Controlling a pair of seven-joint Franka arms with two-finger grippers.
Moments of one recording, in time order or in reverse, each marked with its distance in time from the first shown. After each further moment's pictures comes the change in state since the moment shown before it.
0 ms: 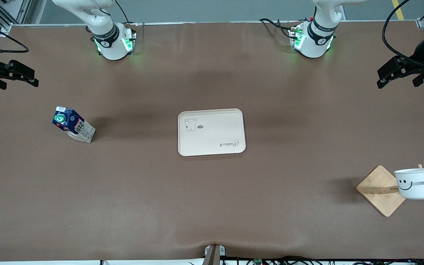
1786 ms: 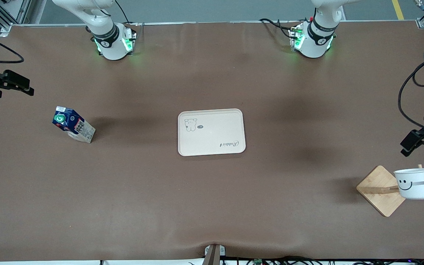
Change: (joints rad) left arm 0.177 0.177 0.010 -0.335 0.061 0.909 -0.200; right arm -0.011 0.076 -0.012 0.073 -0.001 -0.002 0.000
